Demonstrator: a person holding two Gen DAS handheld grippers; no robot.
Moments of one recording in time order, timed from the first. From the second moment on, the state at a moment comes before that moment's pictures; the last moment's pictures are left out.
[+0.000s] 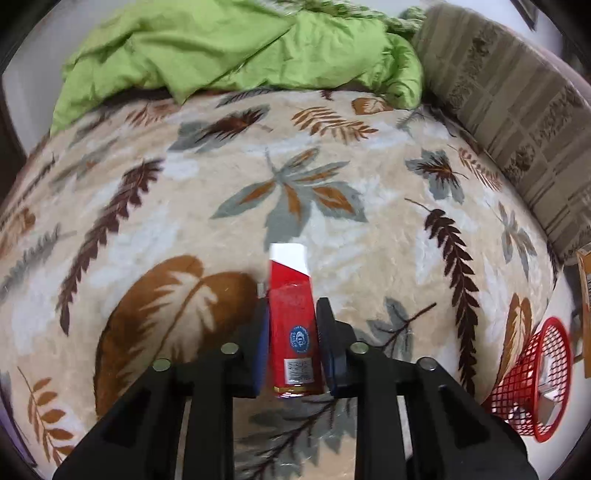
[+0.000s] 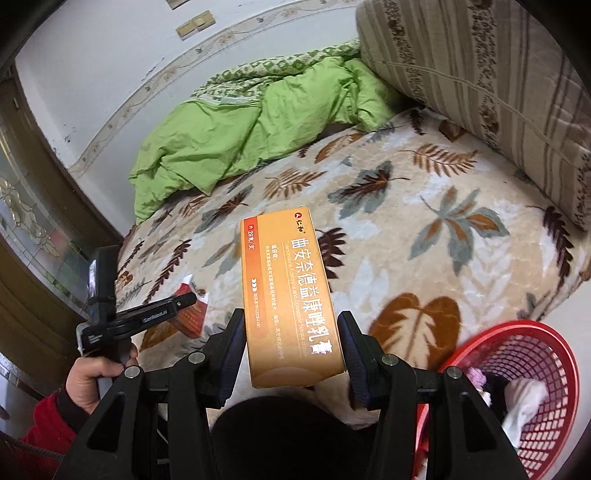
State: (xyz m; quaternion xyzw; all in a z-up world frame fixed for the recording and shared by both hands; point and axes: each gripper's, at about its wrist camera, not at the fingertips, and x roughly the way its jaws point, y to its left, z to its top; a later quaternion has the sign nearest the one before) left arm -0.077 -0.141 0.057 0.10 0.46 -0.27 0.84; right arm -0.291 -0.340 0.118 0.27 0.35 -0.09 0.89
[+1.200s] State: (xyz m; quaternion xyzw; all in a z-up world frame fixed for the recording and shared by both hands) left arm -0.261 -0.218 0.153 0.15 0.30 -0.50 0.80; right arm -0.422 -0.348 0.157 0.18 0.27 -0.50 0.80
